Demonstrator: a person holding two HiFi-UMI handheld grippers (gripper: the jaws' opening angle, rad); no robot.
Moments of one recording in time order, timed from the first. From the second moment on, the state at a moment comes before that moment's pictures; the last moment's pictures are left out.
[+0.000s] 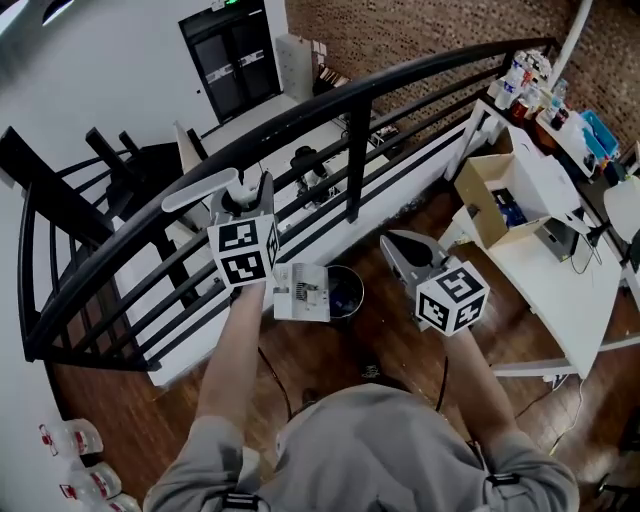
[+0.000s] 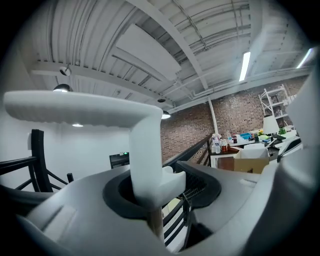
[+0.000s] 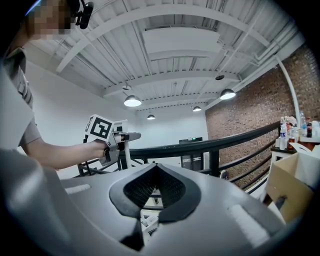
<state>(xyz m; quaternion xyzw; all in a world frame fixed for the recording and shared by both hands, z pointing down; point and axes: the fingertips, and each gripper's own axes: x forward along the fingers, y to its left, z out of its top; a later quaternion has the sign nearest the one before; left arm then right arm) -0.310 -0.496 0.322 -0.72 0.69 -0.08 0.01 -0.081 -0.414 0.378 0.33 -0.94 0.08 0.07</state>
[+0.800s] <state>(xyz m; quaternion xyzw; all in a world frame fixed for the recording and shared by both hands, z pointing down) -0.031 -0.585 0.346 -0.77 0.59 -0.19 0.10 0.109 -0.460 0.396 0.39 -0.91 0.11 0.05</state>
